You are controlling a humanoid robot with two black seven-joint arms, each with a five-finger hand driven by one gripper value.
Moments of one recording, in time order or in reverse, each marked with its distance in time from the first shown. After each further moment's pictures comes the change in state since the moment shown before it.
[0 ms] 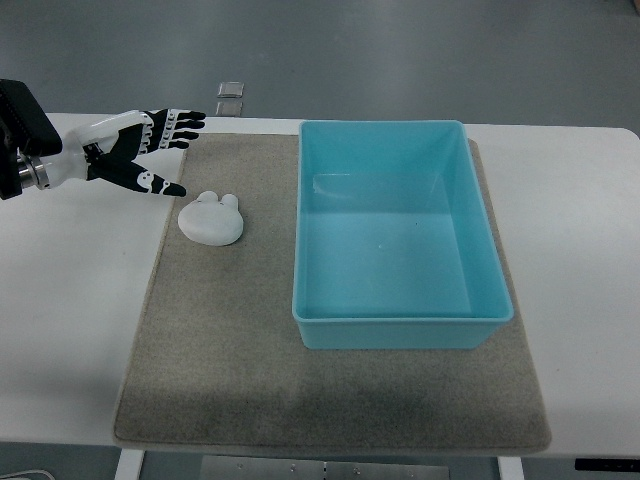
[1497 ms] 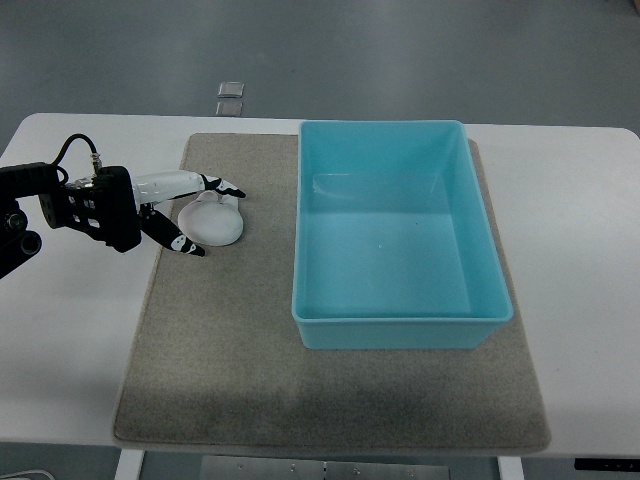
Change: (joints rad) left arm 0.025 -0.062 0.056 -0.119 0.580 0.231 0.008; right arm 0.000 0.000 0.000 0.000 0.000 0.000 0.000
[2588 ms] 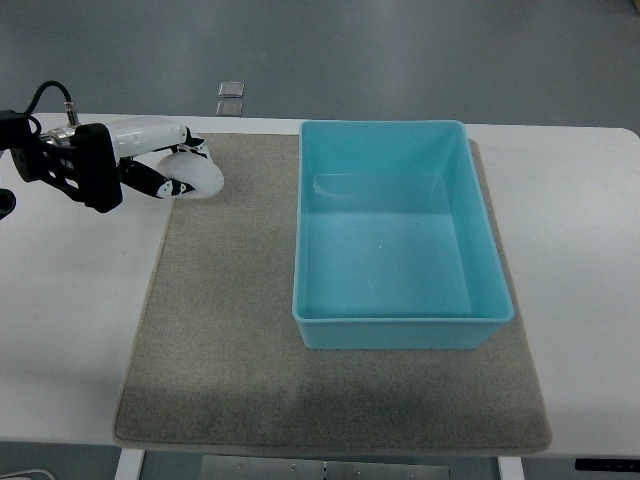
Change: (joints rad) left arm -0.143 0.081 -0.019 -0.024 0.049 0.025 -0.003; right arm 0.000 0.000 0.000 0.000 0.000 0.000 0.000
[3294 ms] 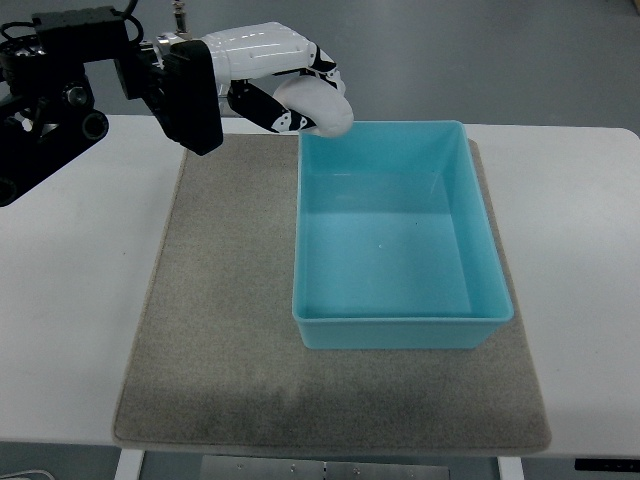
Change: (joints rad) left arm -0.293 -0.267 0.071 -0.073 0.001 -0.003 0.005; right arm 0.000 0.000 0.000 0.000 0.000 0.000 0.000
